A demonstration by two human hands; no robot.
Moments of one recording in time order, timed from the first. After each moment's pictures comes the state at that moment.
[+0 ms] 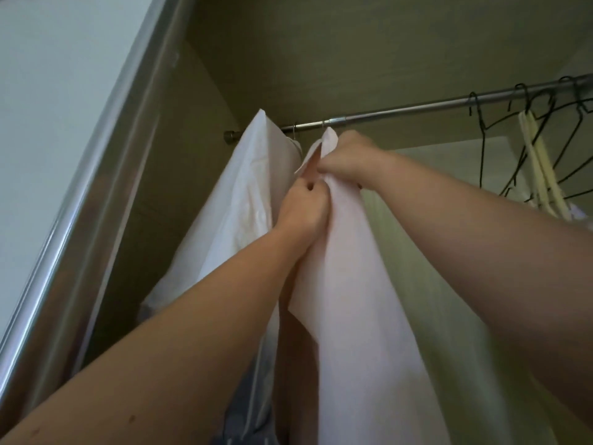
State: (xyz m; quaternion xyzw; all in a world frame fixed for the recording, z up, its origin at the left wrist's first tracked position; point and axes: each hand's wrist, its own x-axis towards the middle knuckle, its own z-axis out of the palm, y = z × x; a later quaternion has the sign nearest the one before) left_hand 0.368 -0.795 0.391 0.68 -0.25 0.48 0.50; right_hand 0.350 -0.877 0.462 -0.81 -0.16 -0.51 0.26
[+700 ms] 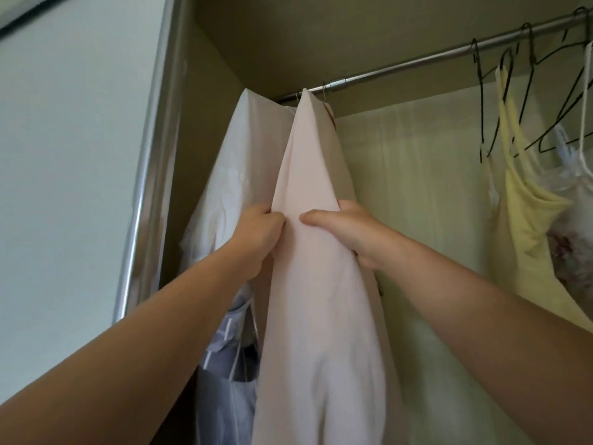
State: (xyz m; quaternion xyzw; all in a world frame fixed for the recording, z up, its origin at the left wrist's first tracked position) left_hand 0.286 -0.775 0.302 0.75 -0.08 0.38 0.54; right_hand 0.304 -0.906 0.308 -0.72 -0.34 -0.17 0.59
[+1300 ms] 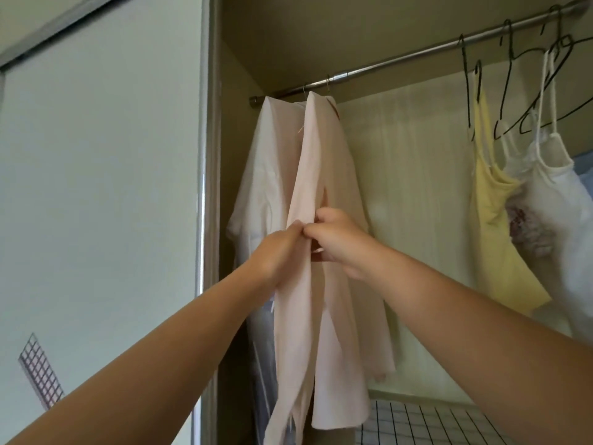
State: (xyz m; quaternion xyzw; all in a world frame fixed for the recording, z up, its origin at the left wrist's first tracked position) left_hand 0.179 -0.780 0.240 0.77 -0.08 0.24 0.59; right_hand 0.205 -0.880 0.260 -0.72 -0.32 -0.14 0.60
